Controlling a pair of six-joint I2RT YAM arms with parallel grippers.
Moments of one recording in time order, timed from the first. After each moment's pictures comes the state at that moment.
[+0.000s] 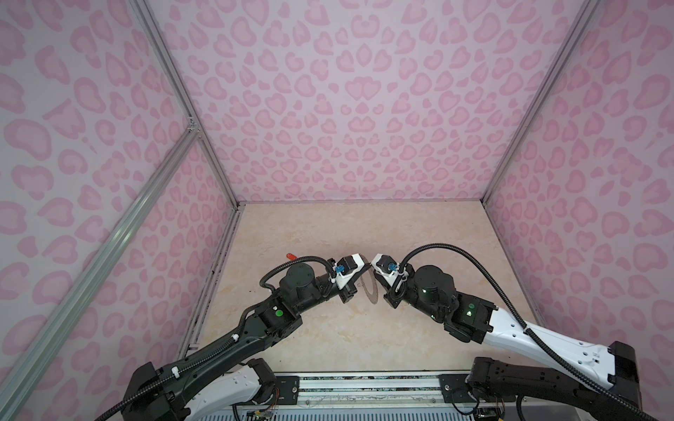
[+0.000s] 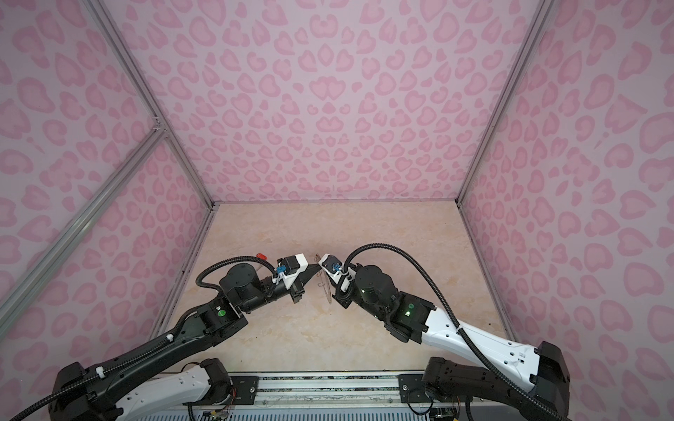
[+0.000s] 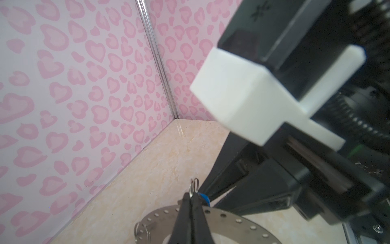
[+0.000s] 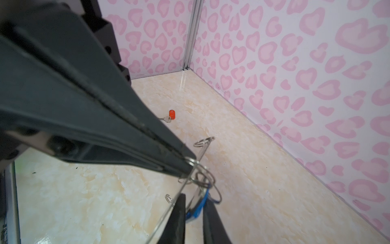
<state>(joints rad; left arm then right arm) -0.83 0.99 0.70 0.26 0.24 0.25 1.01 1.05 0.85 -0.11 0.21 -0.17</state>
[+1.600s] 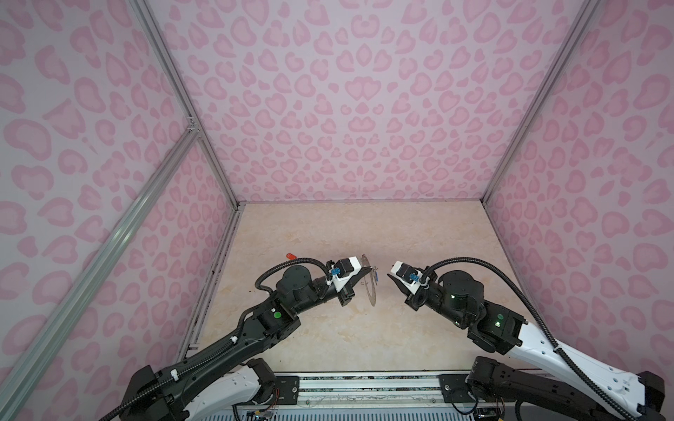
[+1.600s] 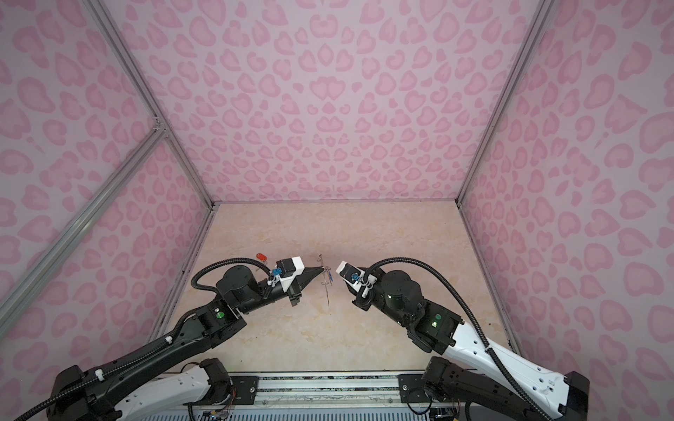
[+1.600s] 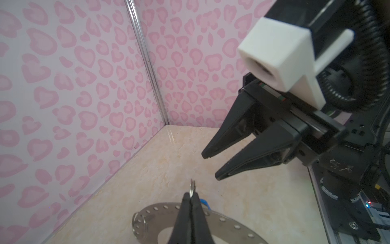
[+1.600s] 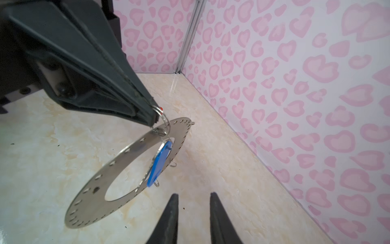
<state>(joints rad) -0.81 0.97 0.67 0.30 0.35 0.21 0.89 0.83 0.78 -0.21 0.09 -0.36</state>
